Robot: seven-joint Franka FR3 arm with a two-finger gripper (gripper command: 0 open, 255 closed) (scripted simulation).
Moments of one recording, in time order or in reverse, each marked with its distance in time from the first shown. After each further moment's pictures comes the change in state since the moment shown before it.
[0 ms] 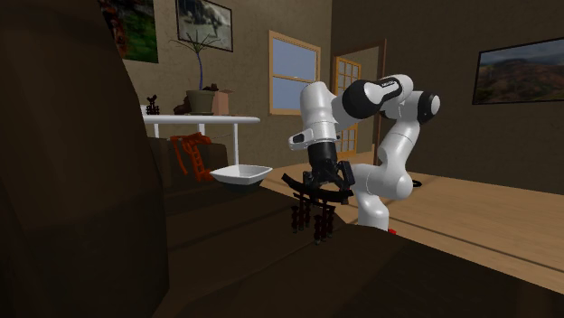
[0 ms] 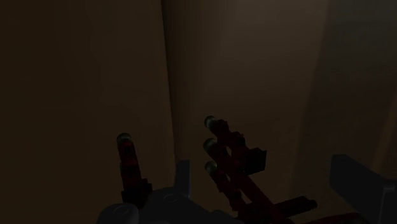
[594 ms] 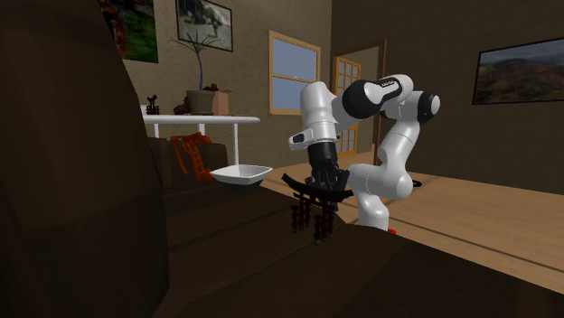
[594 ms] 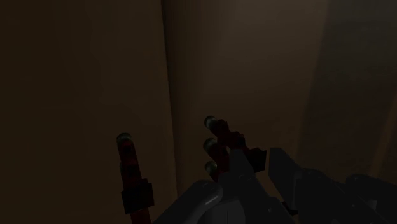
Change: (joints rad) arm 0.000 0.000 0.000 0.000 0.000 0.000 0.000
